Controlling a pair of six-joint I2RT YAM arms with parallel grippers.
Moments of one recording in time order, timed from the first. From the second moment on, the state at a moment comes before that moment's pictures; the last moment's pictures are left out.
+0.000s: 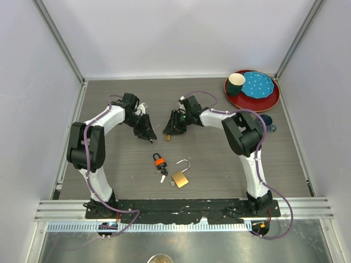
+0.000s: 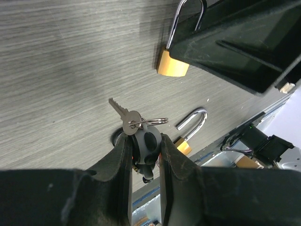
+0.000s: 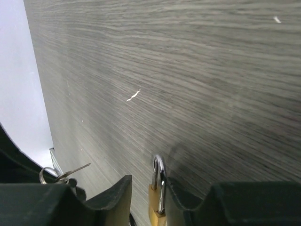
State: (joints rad) left arm -0.22 1.83 1.26 -0.73 0.56 -0.40; right arm 0.55 2.23 1.48 -0.11 -0.61 0.75
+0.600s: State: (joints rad) left arm -0.25 2.01 1.41 -0.69 0.56 -0.44; right arm 0.56 2.16 1.49 -0.25 -0.49 0.64
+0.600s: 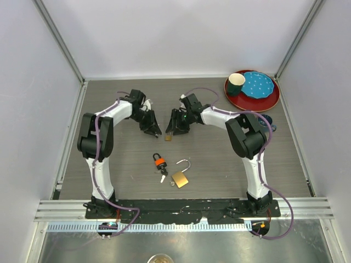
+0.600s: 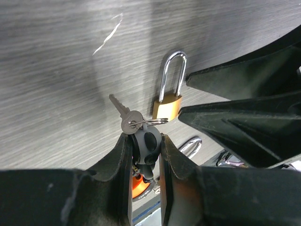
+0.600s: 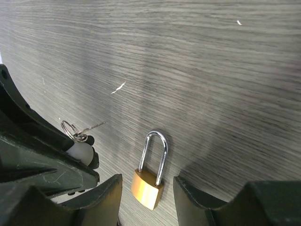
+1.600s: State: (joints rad) left arm -0.29 1.95 1.44 -0.69 0.39 -0.43; right arm 0.56 1.89 1.39 -0.43 -0.34 0.49
